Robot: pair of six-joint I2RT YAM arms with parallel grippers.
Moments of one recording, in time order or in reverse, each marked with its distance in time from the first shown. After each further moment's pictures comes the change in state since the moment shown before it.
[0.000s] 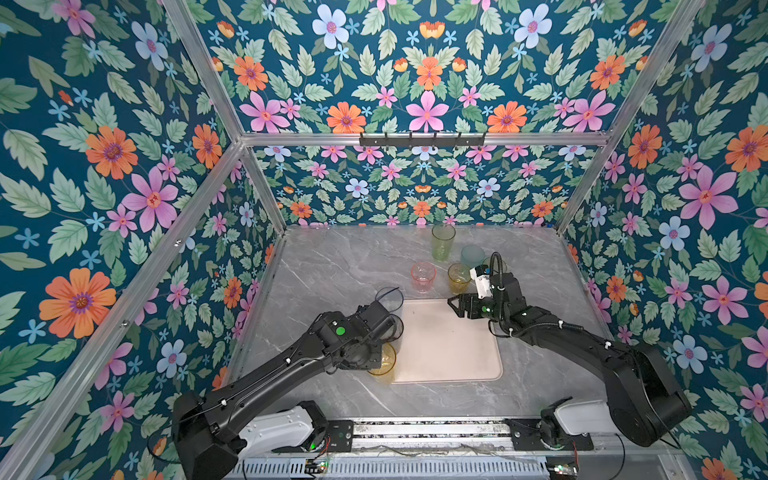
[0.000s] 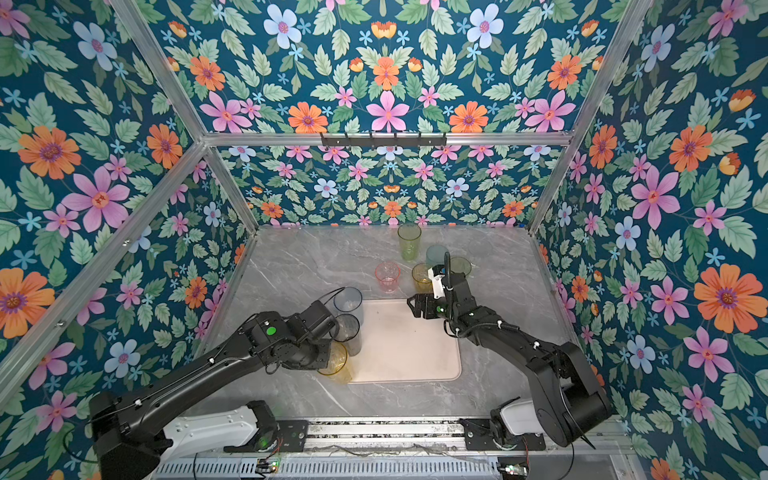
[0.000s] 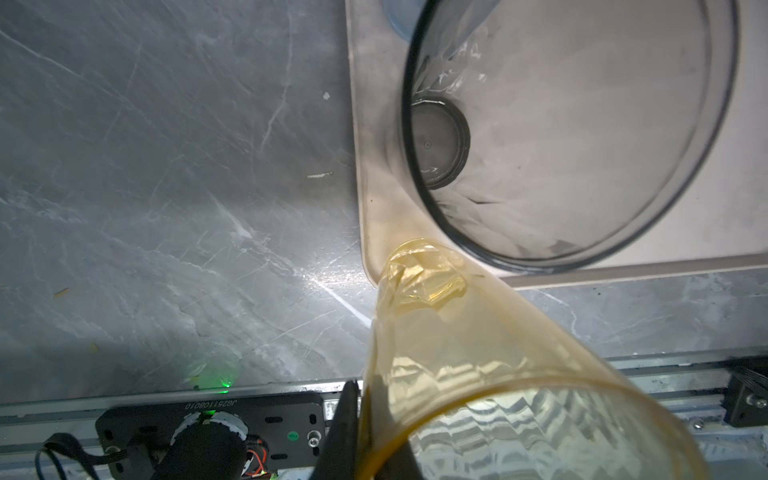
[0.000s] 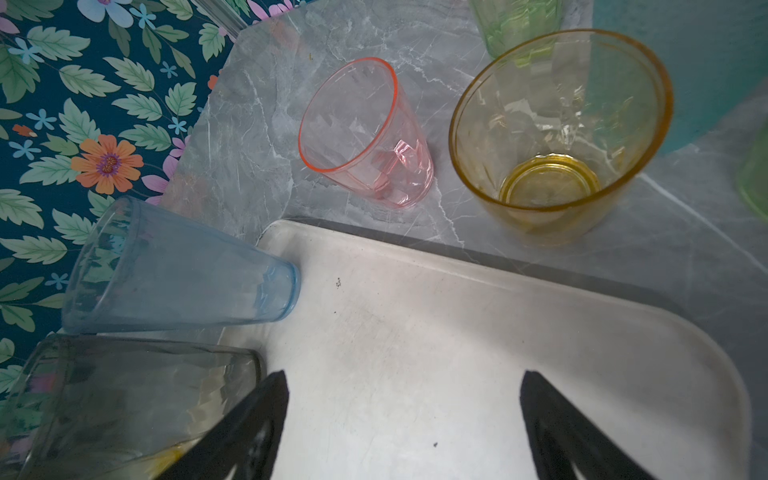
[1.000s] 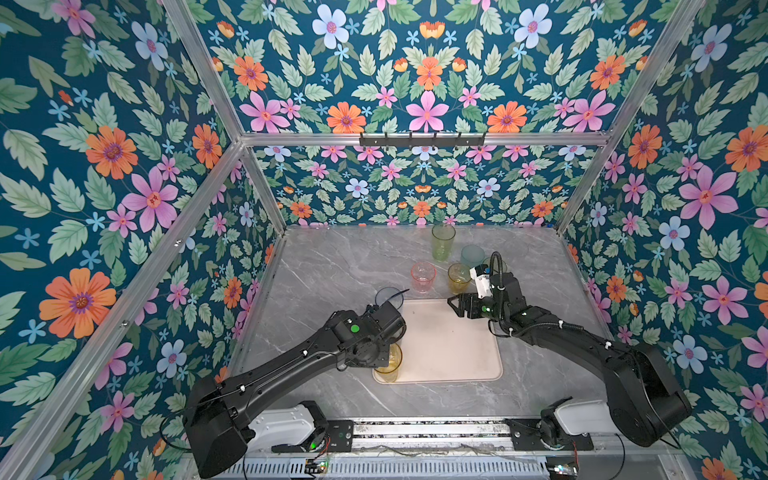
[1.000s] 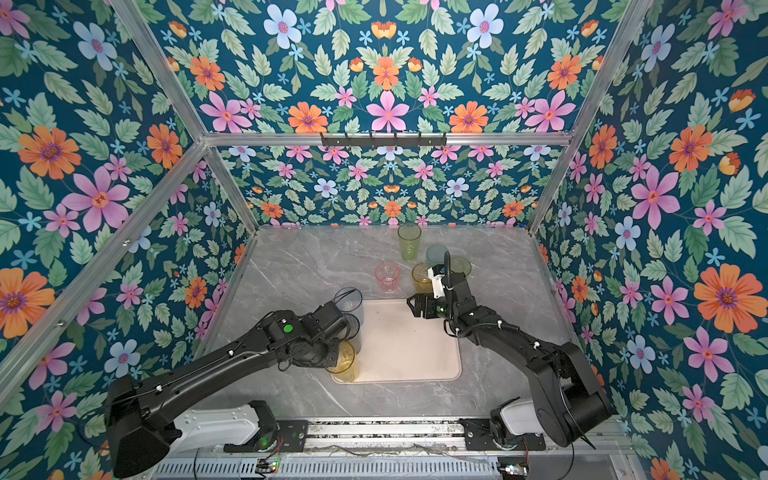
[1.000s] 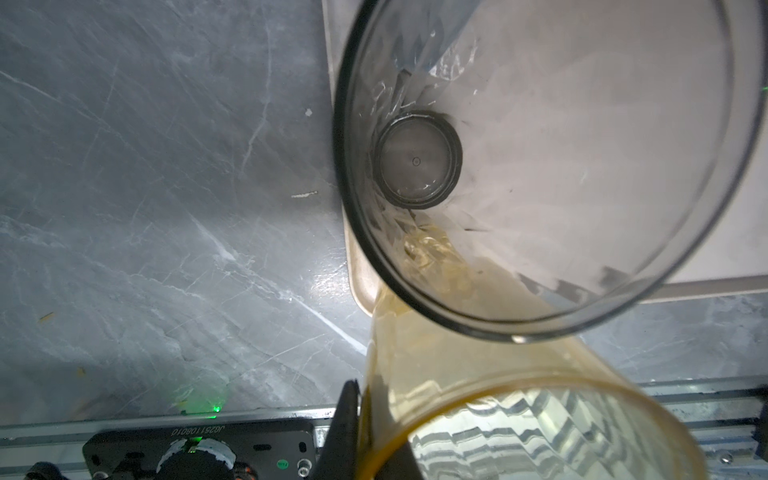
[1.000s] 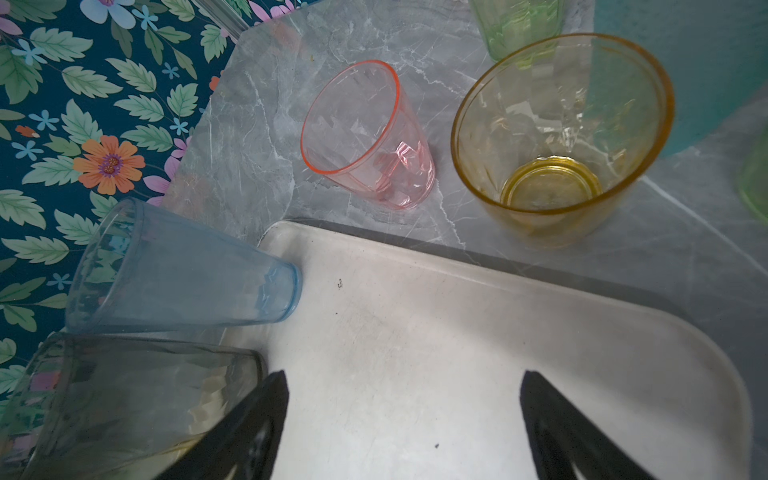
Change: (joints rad) left arm -0.028 0.079 -0.006 0.063 -0.034 -0.004; right arm 0.001 0.000 0.003 -0.001 0.000 0.000
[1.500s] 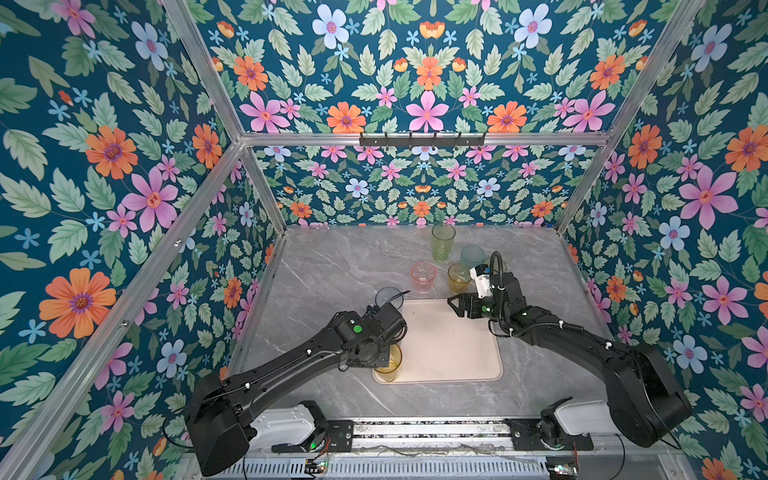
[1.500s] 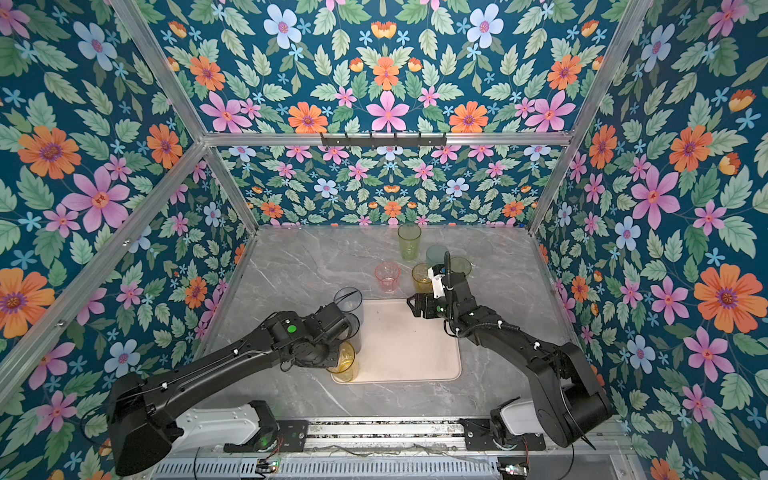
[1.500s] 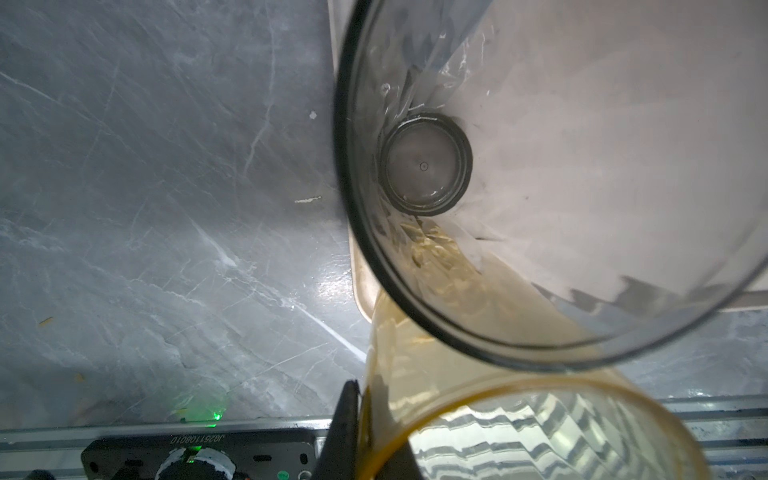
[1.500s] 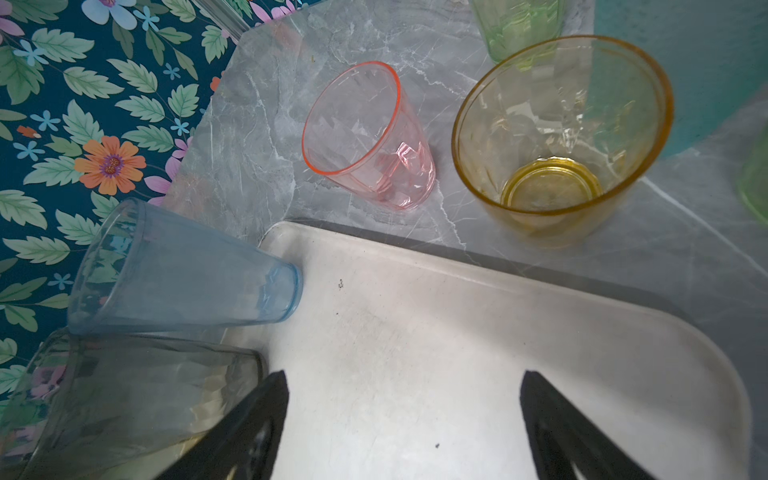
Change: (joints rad) left arm 0.000 0.015 -0.024 0.028 -0.011 0.000; right arm 0.000 -0.002 0.000 -0.001 0.000 0.000
